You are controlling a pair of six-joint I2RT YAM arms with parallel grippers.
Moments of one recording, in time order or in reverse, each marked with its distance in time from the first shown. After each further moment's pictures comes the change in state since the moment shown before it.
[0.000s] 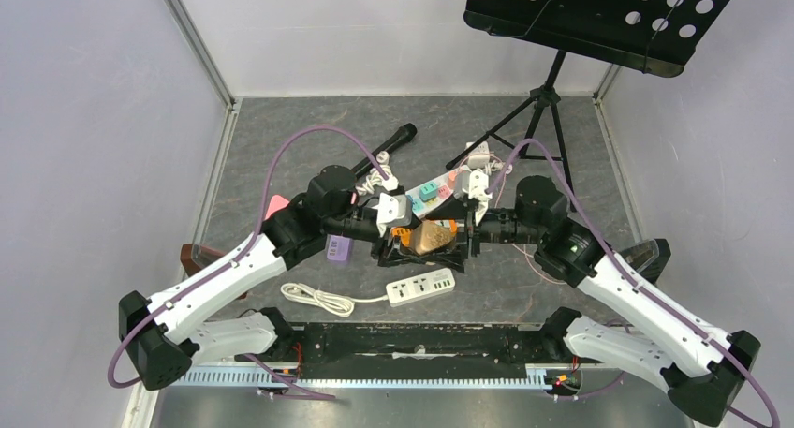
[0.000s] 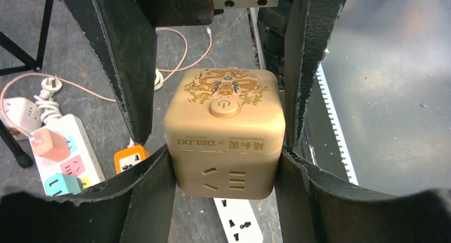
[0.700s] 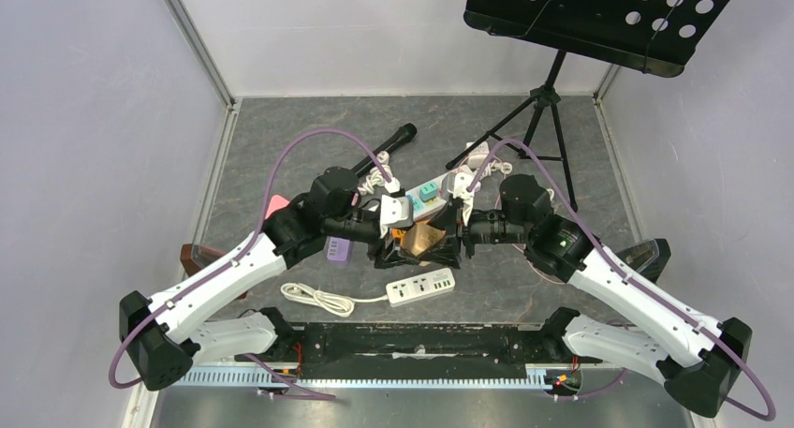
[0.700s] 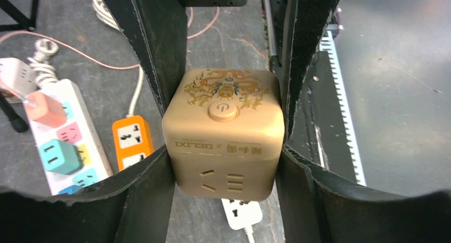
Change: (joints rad) left arm 0.011 0.004 0.005 -0.134 -0.052 0.066; right arm 0.010 0.074 0.009 -0.097 0.024 -0.011
